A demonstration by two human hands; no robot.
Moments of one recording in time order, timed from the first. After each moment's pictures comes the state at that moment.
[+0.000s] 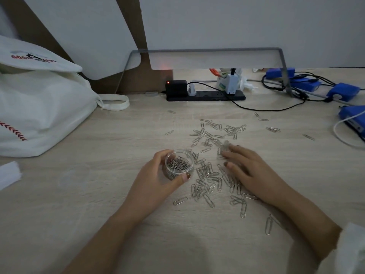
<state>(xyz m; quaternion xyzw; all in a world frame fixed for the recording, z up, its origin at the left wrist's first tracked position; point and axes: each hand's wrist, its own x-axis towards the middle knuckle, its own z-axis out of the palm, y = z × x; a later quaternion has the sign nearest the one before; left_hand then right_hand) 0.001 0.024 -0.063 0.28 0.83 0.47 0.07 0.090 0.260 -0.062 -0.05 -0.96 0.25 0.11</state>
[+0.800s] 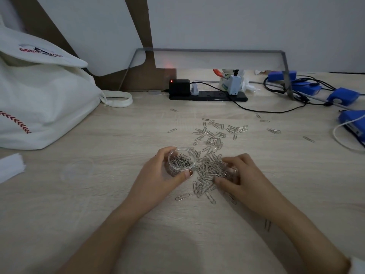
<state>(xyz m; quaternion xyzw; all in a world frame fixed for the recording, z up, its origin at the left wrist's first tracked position) 0.001 0.024 -0.063 0.28 0.83 0.47 0.06 0.106 0.213 -0.042 -0.11 -0.94 0.32 0.08</state>
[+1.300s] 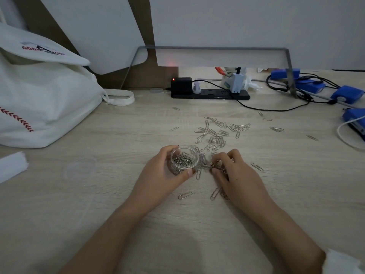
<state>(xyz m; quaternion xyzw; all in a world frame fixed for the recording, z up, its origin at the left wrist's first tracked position) 0.001 0.024 -0.064 0.28 0.84 0.47 0.06 0.090 0.195 -0.053 -0.10 -0.97 0.18 0.15</state>
